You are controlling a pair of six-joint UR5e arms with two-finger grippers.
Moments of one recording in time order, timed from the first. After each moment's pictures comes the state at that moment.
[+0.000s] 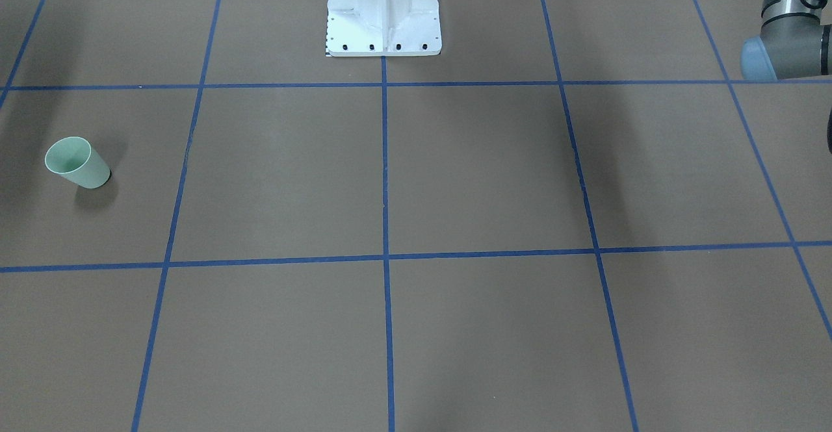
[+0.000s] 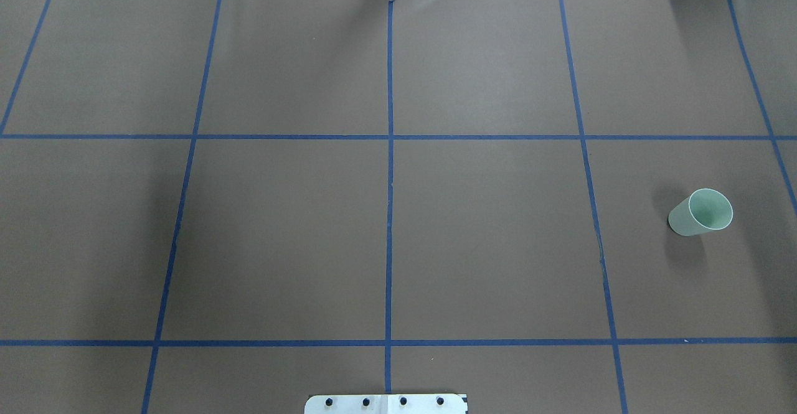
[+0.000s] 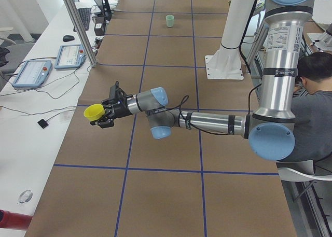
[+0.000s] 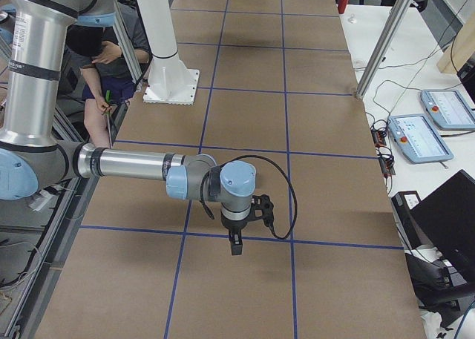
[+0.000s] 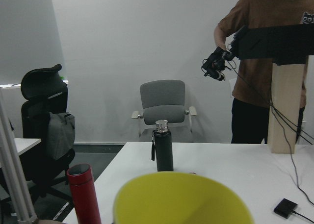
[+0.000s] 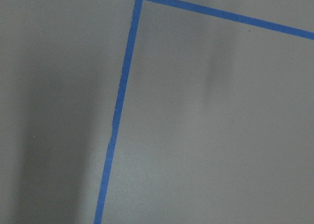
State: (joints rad) left arm -1.19 -1.61 -1.56 -2.82 -1.36 -0.87; right arm 1.56 -1.80 1.77 -1.57 2.25 -0.19
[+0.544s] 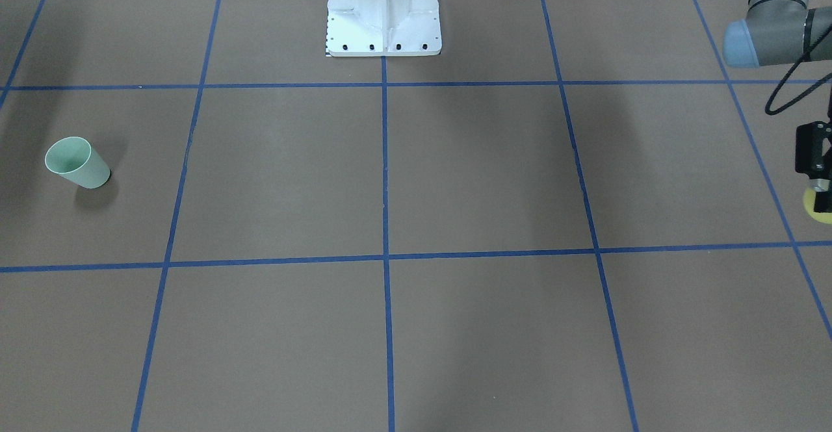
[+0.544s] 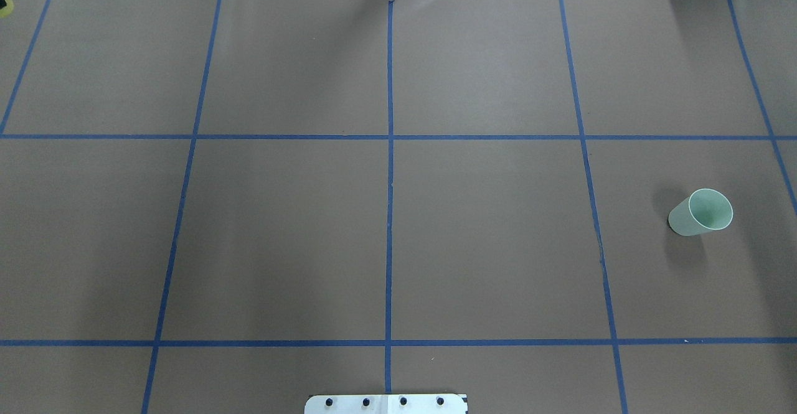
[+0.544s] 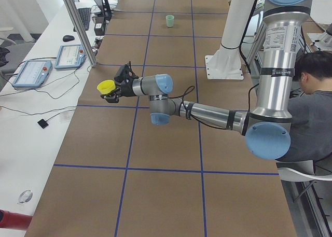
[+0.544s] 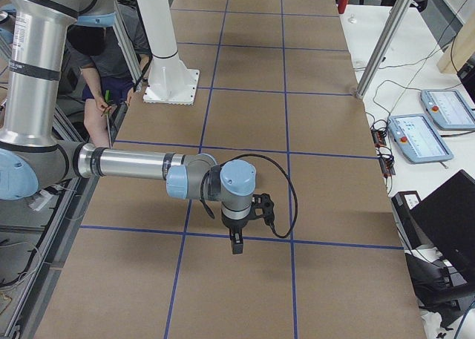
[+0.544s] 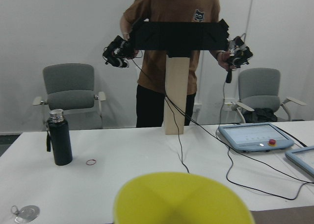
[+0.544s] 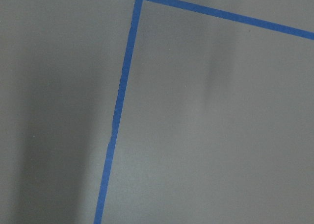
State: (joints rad) left arm -1.13 -1.62 -1.67 -2.90 -1.59 -0.67; right arm 1.56 -1.80 1.77 -1.56 2.25 -0.20
